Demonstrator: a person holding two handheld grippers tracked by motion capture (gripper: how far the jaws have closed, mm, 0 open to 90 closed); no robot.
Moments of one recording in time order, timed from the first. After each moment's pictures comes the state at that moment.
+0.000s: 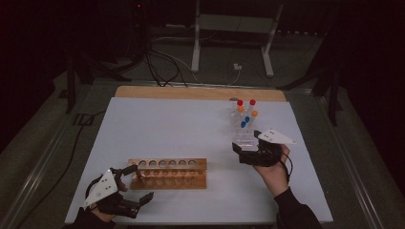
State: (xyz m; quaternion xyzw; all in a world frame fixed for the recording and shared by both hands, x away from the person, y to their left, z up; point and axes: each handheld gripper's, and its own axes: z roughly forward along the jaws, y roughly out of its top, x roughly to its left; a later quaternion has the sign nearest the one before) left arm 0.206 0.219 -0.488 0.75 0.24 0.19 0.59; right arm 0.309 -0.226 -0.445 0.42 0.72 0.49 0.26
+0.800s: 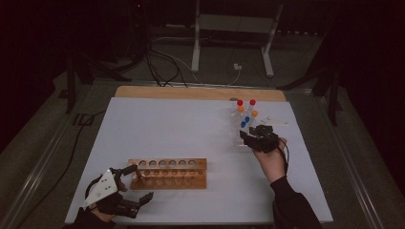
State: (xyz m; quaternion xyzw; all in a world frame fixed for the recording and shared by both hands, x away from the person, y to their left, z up) left arm 0.206 0.220 -0.488 0.75 0.24 0.20 0.59; right arm 0.356 -0.230 -0.449 0.50 0.73 0.40 0.24
